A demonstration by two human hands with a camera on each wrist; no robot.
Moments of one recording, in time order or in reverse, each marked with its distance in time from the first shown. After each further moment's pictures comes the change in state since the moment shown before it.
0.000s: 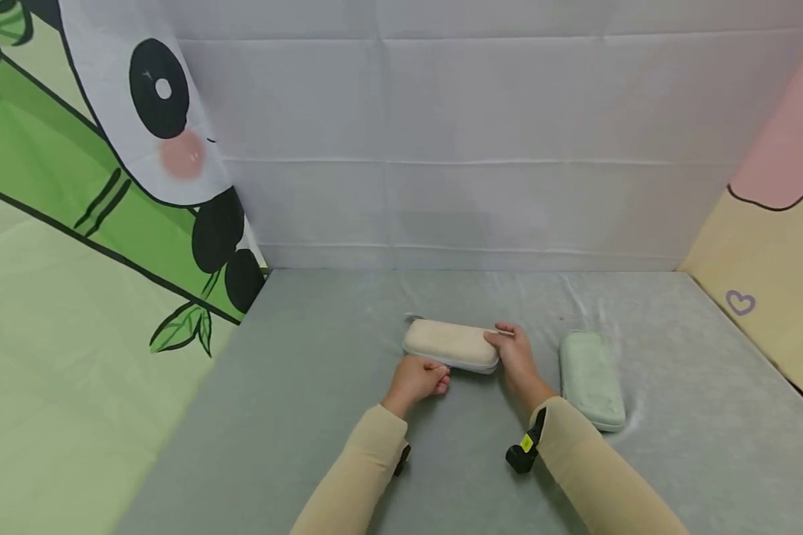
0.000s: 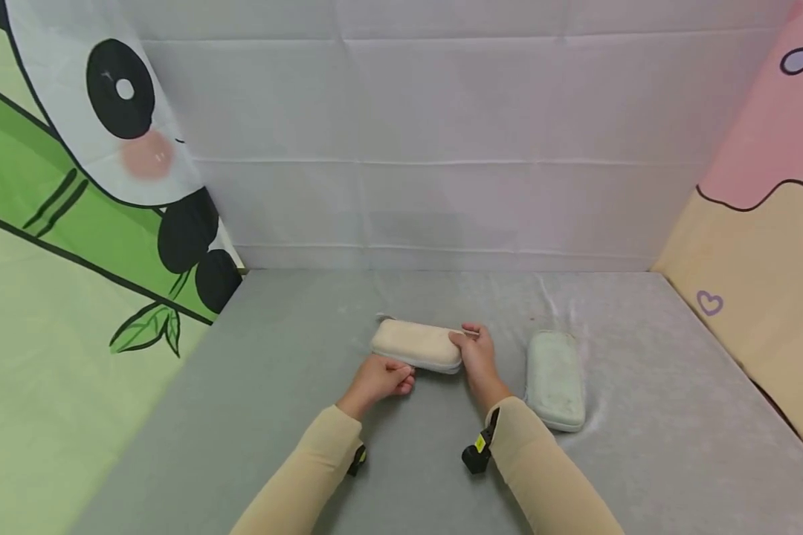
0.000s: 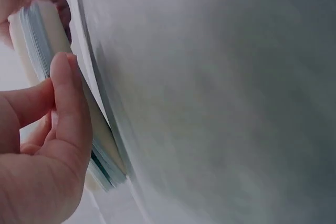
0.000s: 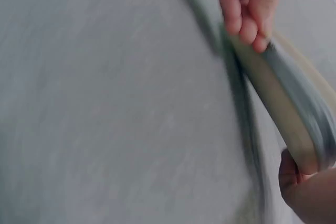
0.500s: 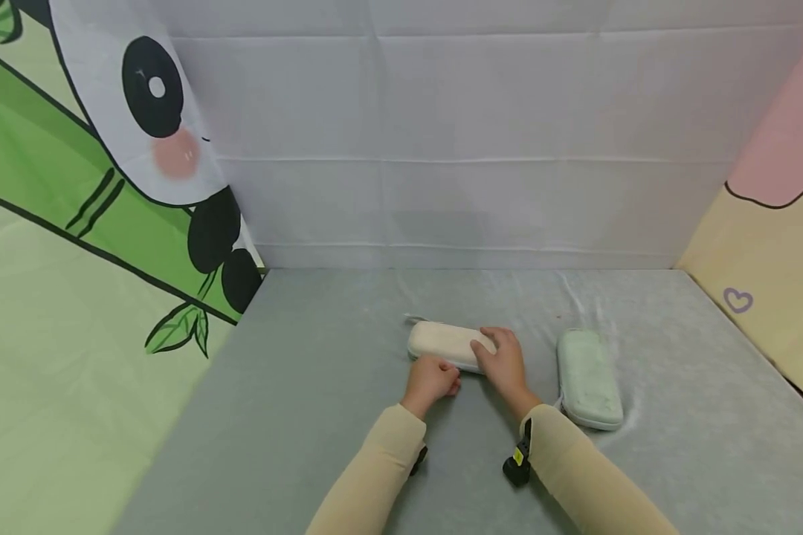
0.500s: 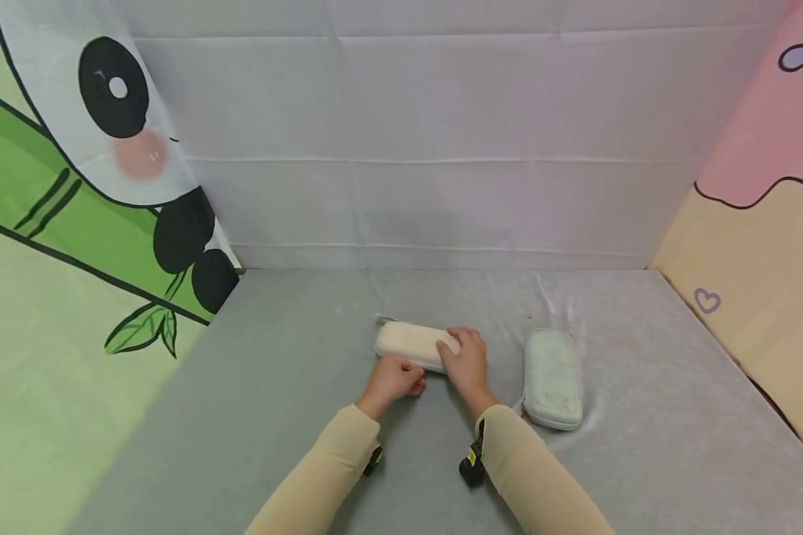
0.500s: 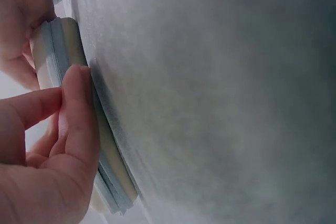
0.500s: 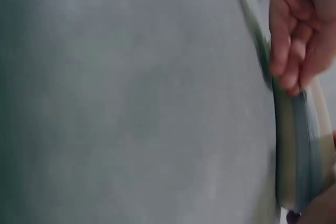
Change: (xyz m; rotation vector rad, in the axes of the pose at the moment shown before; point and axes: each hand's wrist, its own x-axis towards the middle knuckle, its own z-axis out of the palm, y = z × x) left_hand 0.001 0.010 0.021 0.127 0.051 0.024; right_hand -0.004 0.018 0.002 -0.519 0.011 -0.468
